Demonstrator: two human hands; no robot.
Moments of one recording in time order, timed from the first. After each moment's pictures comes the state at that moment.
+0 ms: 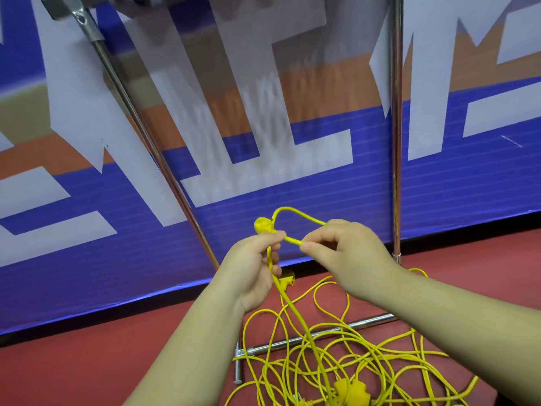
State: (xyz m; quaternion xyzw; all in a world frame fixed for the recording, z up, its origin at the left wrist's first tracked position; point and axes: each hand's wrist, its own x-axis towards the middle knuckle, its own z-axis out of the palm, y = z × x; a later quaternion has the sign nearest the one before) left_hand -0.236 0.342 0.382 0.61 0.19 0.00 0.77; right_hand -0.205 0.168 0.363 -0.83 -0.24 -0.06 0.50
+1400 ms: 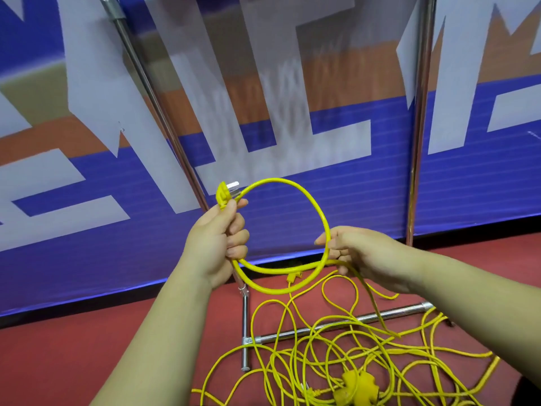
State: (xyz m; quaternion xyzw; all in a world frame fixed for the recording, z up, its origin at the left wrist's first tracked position) left_hand -0.251 0.418 0.401 0.59 0.09 0.11 0.79; right_hand -0.187 0.175 0.343 -0.67 -0.15 0.30 0.66
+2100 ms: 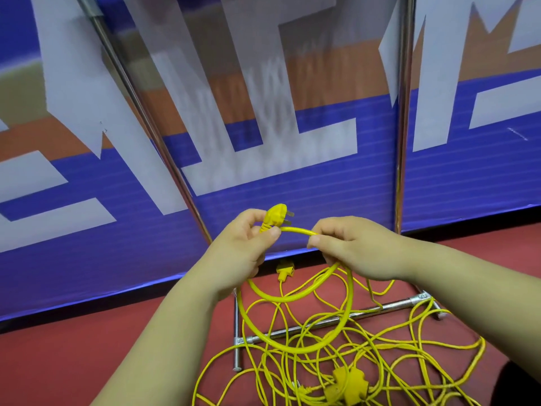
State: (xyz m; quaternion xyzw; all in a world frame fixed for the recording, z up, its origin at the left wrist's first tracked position) left_hand -0.253 0.381 0.391 0.82 0.00 -0.02 0.58; right_hand -0.191 0.156 0.370 -0.84 -0.33 0.11 0.41
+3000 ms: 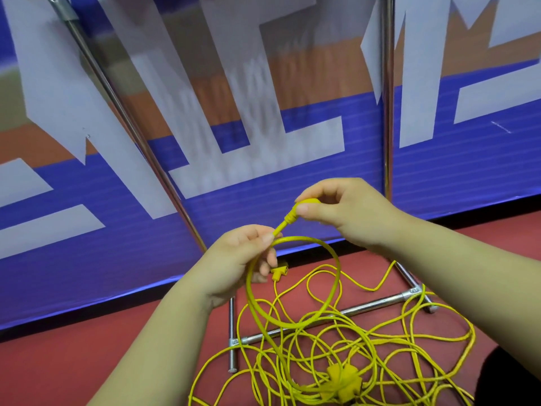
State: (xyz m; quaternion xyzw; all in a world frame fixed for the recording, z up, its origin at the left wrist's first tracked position) left_hand -0.253 0.365 0.385 0.75 0.02 -0.09 0.66; right_hand -0.179 0.150 0.393 -0.73 -0.25 0.06 0.64
